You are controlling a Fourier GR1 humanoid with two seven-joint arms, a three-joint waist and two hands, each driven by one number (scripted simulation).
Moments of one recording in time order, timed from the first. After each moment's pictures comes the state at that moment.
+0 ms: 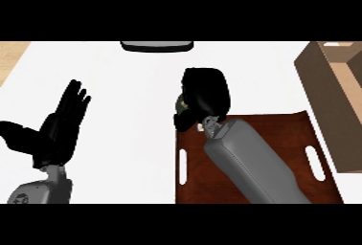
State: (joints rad) left arm -0.12 0.10 0.07 -1.66 0.10 0.09 0.23; right arm -0.75 0.00 0.43 -1.34 1.04 0.20 0.72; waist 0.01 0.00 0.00
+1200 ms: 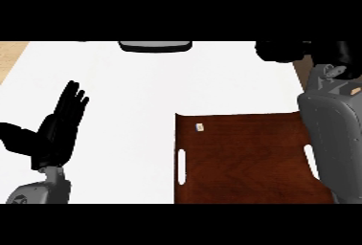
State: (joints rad) left arm -0.11 0.10 0.08 -1.66 0.10 0.09 0.23; right arm -0.81 -0.24 0.00 -1.54 1.10 0.12 0.87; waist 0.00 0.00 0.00
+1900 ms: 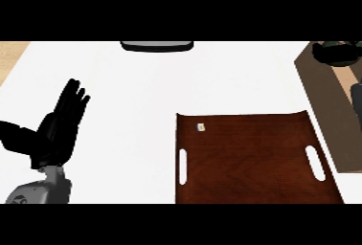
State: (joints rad) left arm -0.12 0.10 0.07 -1.68 0.10 0.10 0.25; right arm -0.75 -0.47 -0.16 -1.17 1.12 -0.03 0.57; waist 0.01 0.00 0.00
